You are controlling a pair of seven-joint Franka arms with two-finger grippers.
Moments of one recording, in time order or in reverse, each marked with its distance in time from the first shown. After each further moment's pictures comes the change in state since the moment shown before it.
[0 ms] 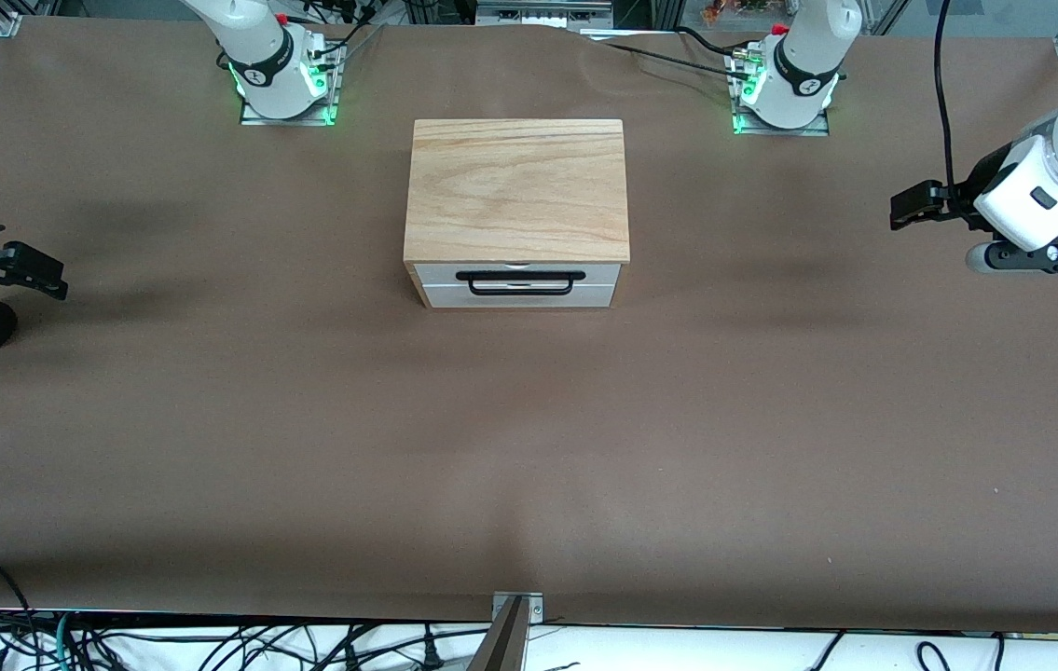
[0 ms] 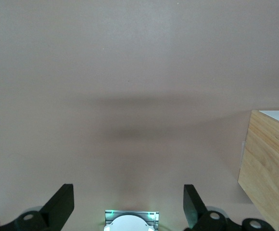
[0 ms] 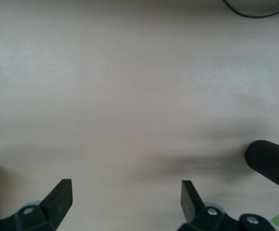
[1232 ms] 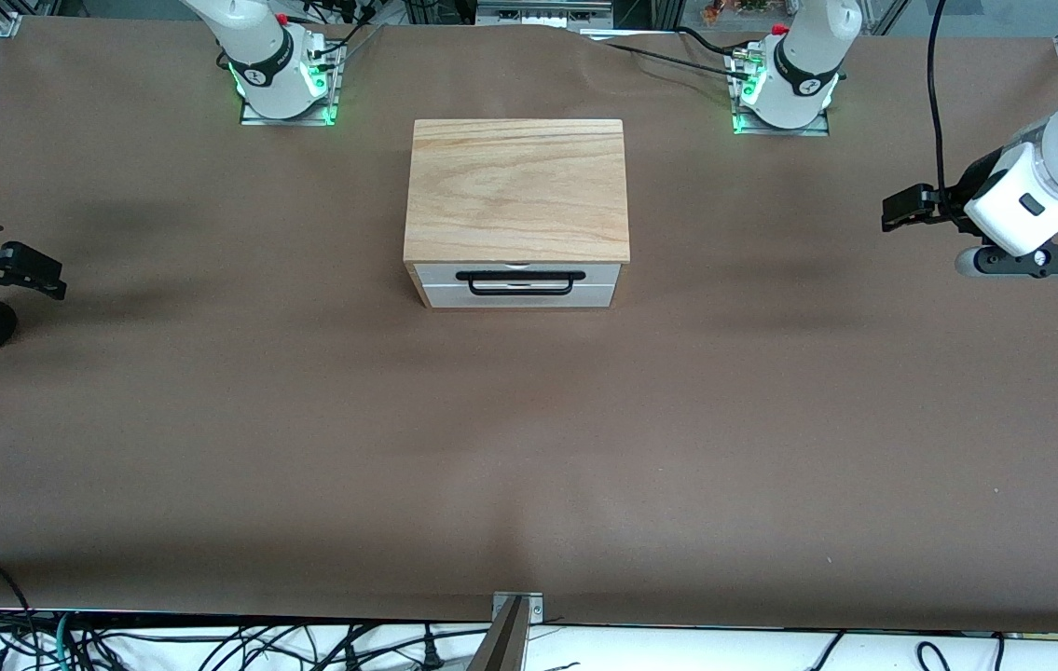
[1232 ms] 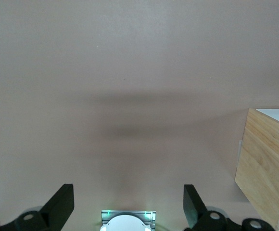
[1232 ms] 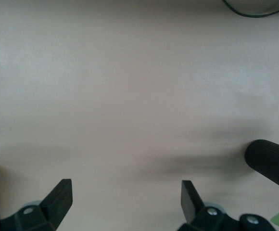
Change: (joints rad) left arm 0.000 0.007 -0.001 -0.018 -0.017 0.018 0.000; right arm -0.002 0.000 0.000 0.000 0.000 -0.001 0.000
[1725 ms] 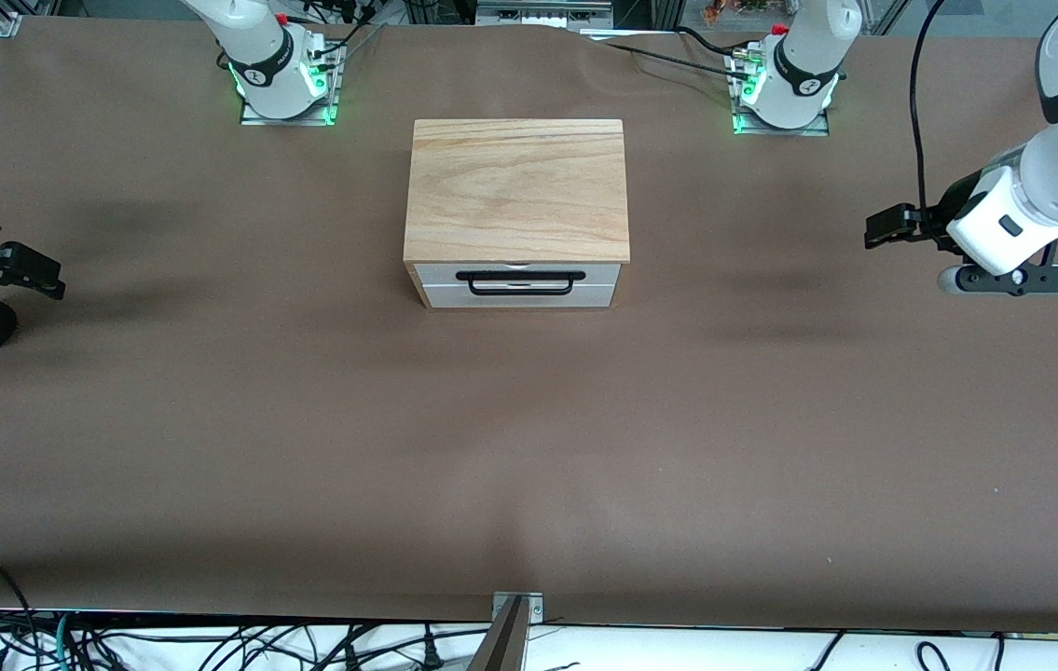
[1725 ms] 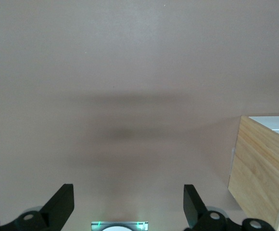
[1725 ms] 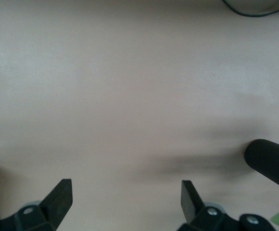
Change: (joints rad) left arm 0.000 0.014 -0.001 -0.059 -0.041 0.091 0.000; right arm -0.002 0.000 0.000 0.000 0.000 0.000 0.000
